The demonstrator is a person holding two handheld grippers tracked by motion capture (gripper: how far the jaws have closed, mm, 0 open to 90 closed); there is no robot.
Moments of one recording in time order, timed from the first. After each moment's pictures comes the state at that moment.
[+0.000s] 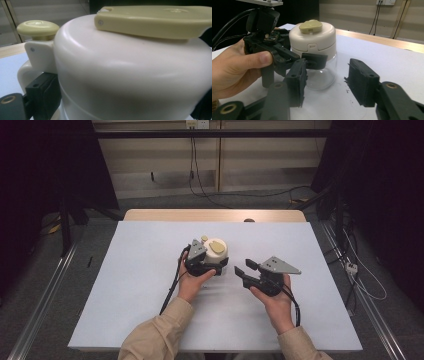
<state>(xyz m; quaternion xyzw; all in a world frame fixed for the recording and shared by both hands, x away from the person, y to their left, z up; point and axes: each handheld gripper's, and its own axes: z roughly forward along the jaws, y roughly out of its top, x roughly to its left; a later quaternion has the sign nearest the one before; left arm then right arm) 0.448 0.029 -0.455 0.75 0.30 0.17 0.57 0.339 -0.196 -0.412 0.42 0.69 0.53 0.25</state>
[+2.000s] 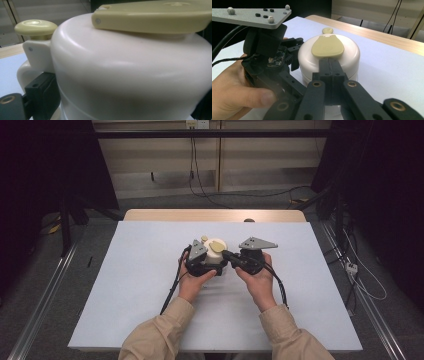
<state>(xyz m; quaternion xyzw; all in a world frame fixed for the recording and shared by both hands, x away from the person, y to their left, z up) 0.447 0.028 -0.456 0.75 0.30 0.18 0.56 0.388 -0.159 -0.388 0.40 0.74 0.51 0.20</state>
